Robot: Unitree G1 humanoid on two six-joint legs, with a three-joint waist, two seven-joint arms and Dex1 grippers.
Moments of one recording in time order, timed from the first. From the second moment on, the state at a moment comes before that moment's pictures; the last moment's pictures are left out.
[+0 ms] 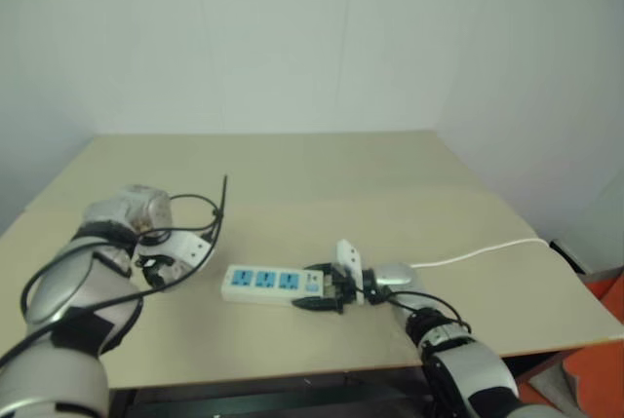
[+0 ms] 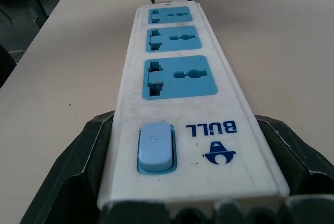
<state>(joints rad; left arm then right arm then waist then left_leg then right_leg) -1.29 0.75 -0.70 1.31 0.63 -0.54 -1.39 -0.89 -0.12 0.07 1.14 0.04 -0.37 1.30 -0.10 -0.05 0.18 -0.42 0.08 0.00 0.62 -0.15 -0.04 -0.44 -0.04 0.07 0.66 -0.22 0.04</state>
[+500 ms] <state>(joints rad) -1.30 0.77 -0.60 1.31 0.60 -0.52 -1.40 -0.89 -0.12 0.07 1.13 0.04 -0.37 1.33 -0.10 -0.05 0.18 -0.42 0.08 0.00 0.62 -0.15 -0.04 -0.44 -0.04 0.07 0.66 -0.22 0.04</state>
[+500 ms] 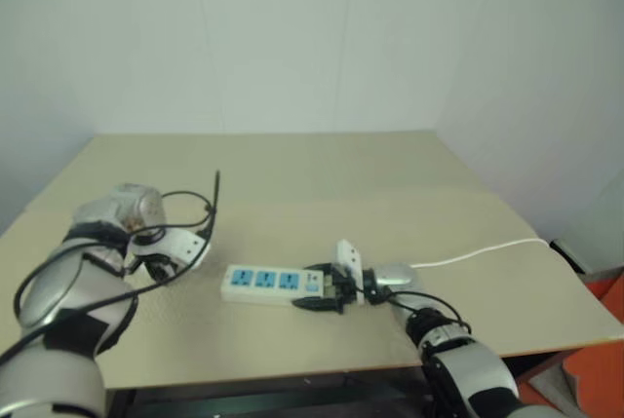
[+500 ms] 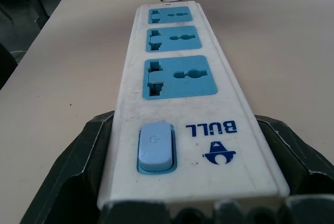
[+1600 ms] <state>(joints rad) -0.71 0.48 0.03 0.23 -0.43 0.33 -1.38 -0.89 -0.11 0.09 1.14 0.02 -0.37 1.34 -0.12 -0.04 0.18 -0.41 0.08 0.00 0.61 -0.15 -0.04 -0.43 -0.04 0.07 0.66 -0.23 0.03</state>
